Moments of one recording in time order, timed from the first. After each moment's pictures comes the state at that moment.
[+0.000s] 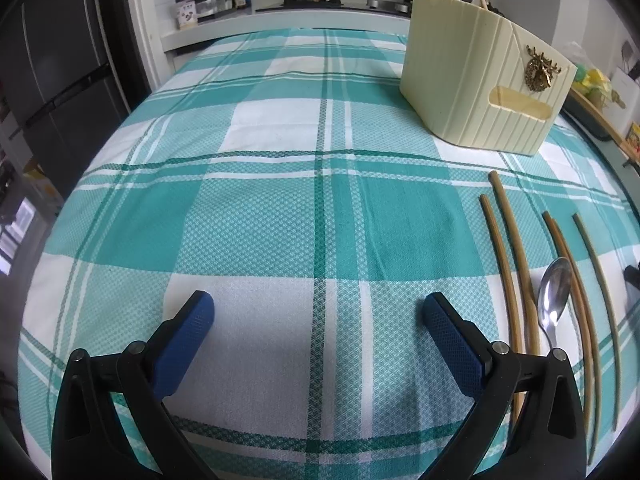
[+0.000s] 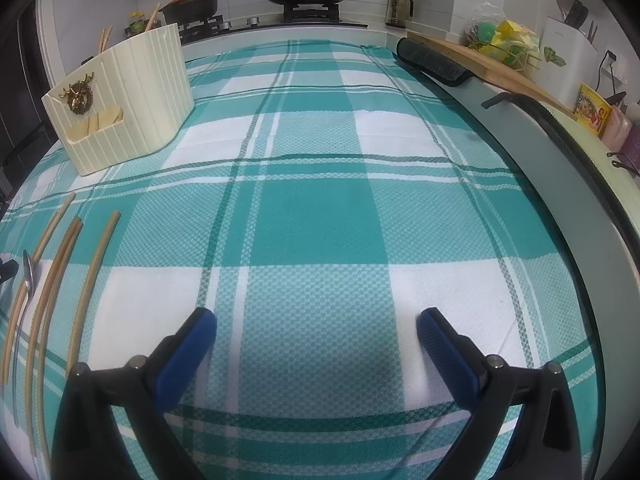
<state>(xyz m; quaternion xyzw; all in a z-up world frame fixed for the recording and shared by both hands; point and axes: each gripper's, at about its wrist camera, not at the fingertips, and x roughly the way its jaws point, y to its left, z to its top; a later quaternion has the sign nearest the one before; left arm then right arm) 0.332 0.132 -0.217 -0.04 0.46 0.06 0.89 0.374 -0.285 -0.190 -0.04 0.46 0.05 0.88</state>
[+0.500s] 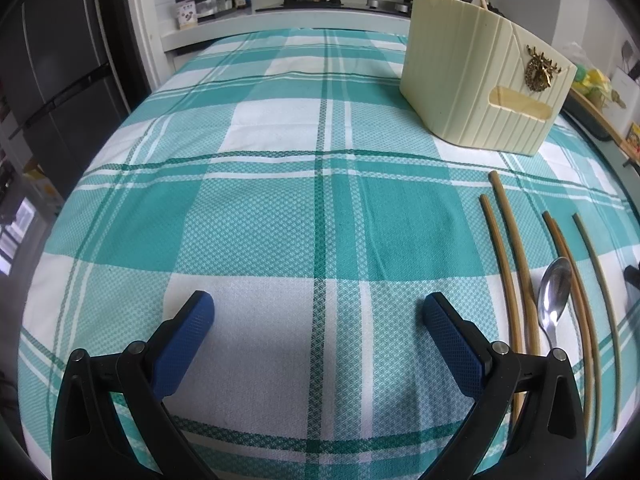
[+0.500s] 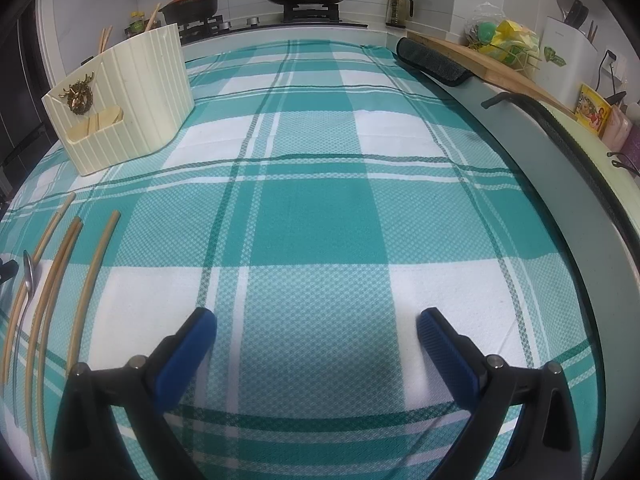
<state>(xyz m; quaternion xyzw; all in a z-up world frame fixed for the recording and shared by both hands) 0.334 0.131 -0.217 -0.04 0.46 0.06 0.89 0.374 -0.285 -0.190 -0.04 0.46 0.05 0.88</state>
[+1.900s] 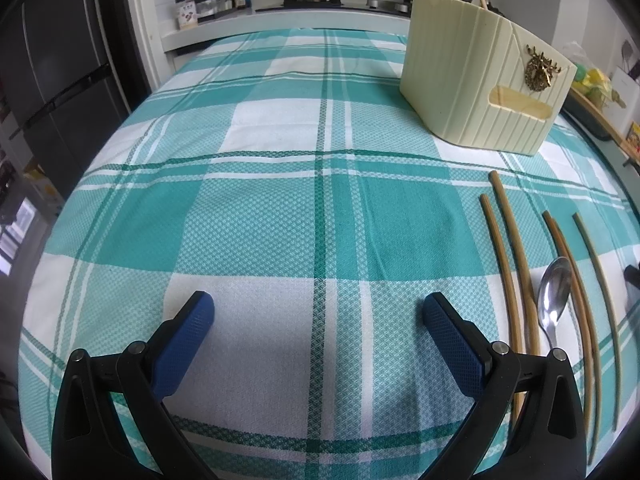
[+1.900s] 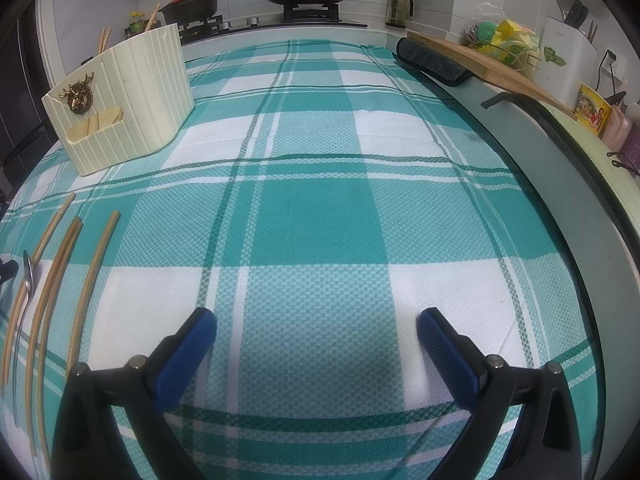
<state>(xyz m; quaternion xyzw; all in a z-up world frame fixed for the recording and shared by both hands) 0.334 0.130 -0.217 -0.04 0.46 0.07 0.89 0.375 -0.285 -0.190 -0.04 0.46 0.05 0.88</state>
